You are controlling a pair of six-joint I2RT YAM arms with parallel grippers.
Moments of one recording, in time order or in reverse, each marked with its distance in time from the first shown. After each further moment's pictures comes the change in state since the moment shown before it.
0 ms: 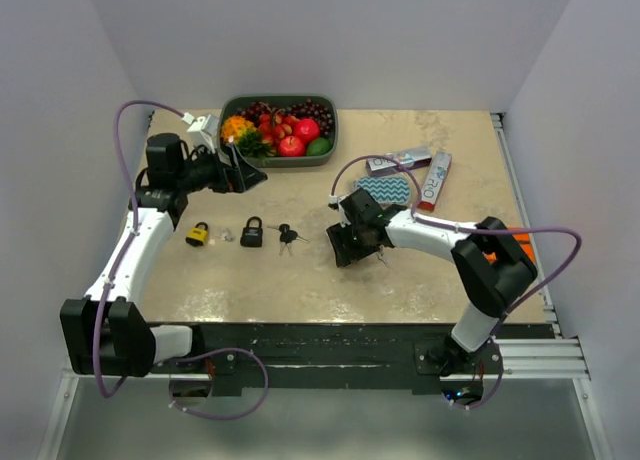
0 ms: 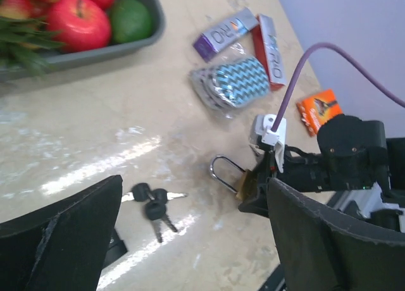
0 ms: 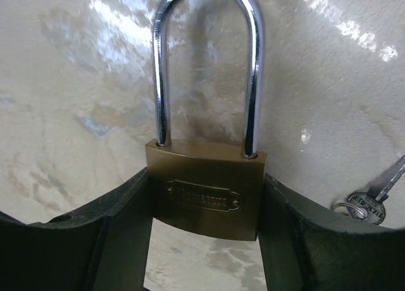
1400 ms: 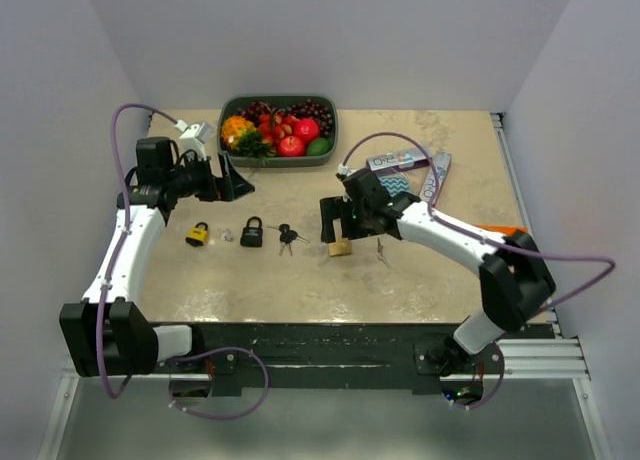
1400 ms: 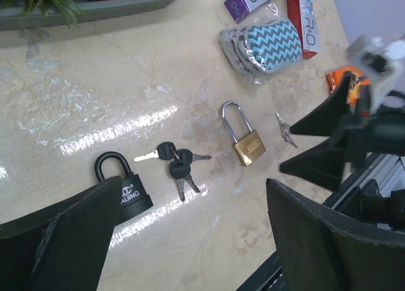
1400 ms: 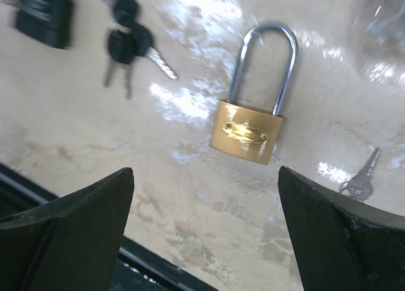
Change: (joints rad) left arm 0.093 -0.005 0.054 -0.269 -0.013 0.182; right arm 0.001 -0.064 0.120 -0.043 0.061 0.268
